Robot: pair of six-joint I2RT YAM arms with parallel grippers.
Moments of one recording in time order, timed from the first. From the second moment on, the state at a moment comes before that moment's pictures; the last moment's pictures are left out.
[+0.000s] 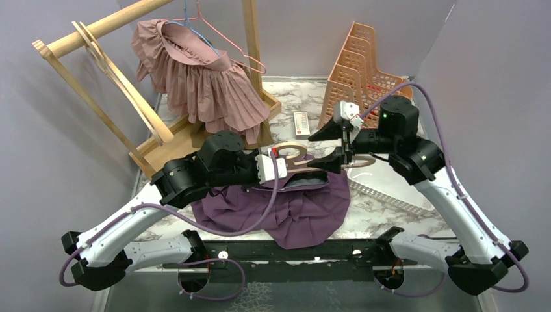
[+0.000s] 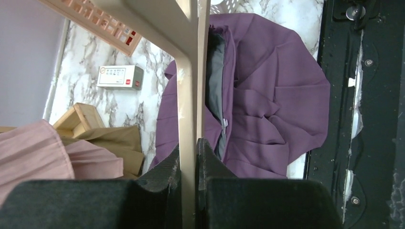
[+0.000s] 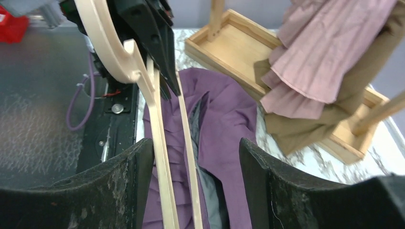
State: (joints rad) left arm -0.97 0.98 1.27 -0.79 0.21 0.52; right arm 0.57 1.04 1.31 -0.55 -0.85 -0.33
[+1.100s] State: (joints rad) left arm -0.97 0.89 1.21 -0.76 0.16 0.51; right arm 0.70 0.99 1.06 -0.06 -0.85 -0.14
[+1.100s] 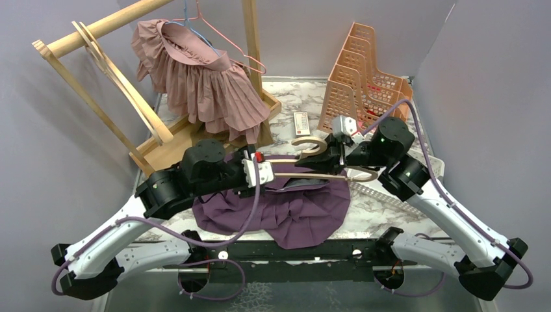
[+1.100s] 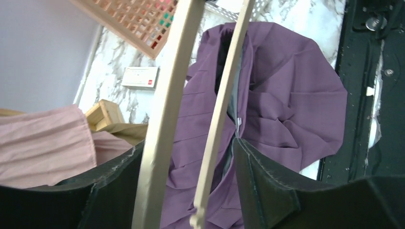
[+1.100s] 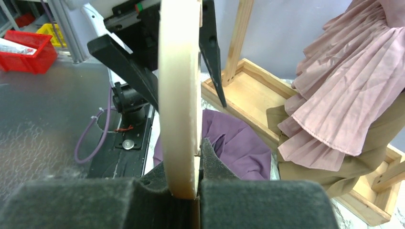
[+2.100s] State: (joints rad) left arm -0.97 0.76 0.72 -0.70 -0.53 -0.79; right arm 0.70 0.93 0.98 -0.56 -0.73 -0.33
